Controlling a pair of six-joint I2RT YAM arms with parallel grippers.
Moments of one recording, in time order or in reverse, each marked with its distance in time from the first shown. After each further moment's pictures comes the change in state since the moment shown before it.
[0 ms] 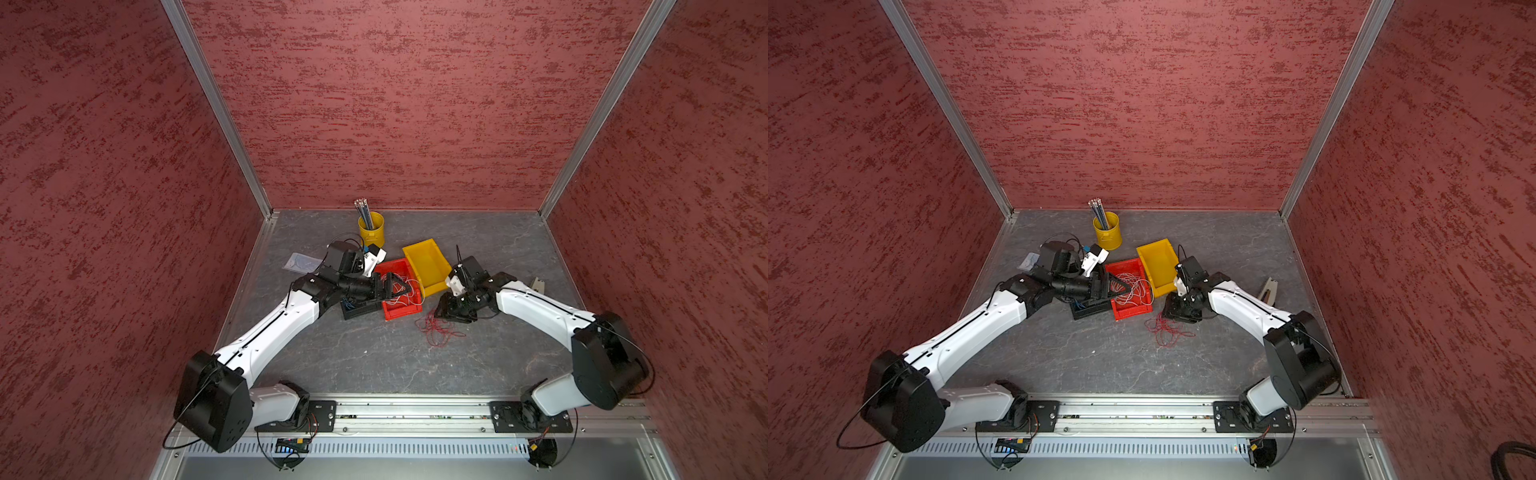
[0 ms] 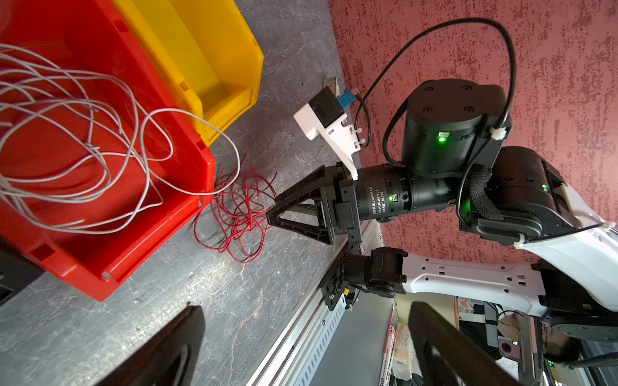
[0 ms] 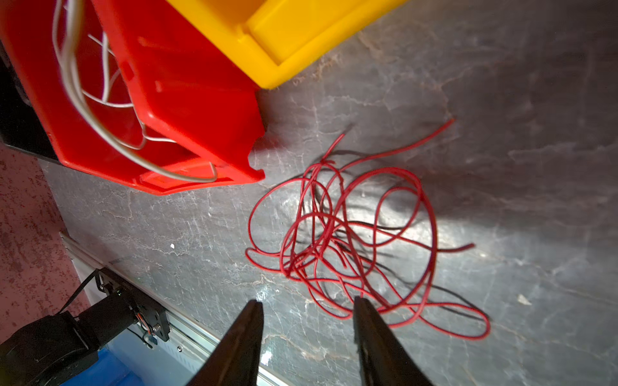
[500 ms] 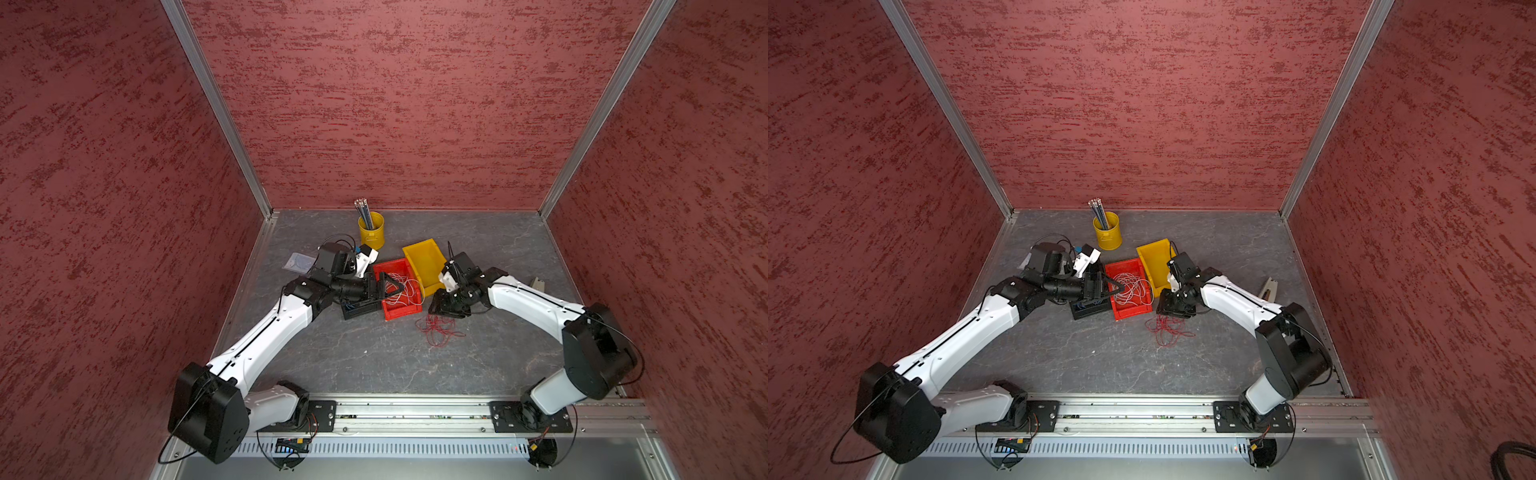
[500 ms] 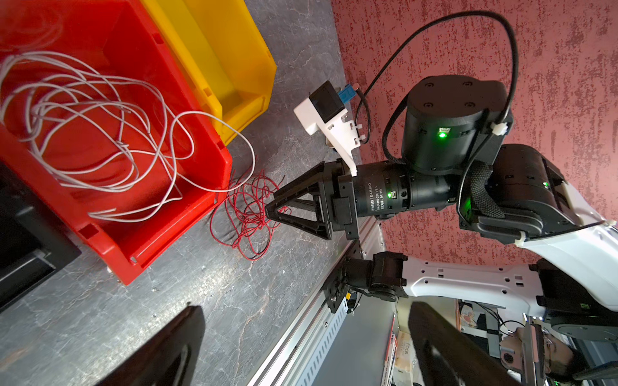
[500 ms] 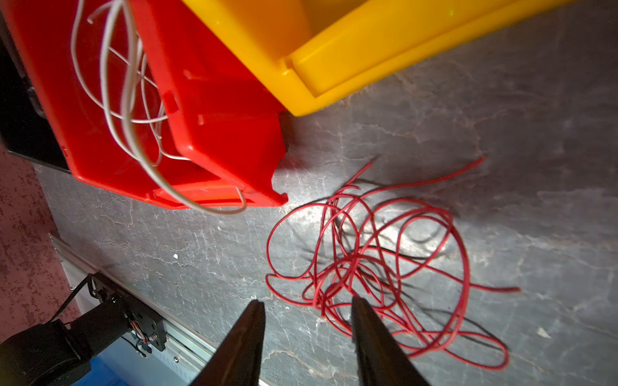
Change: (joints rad) left arm 0.044 -0.050 -0.035 -0.019 0.005 0.008; right arm 0.036 0.067 0.061 0.003 0.024 -0.004
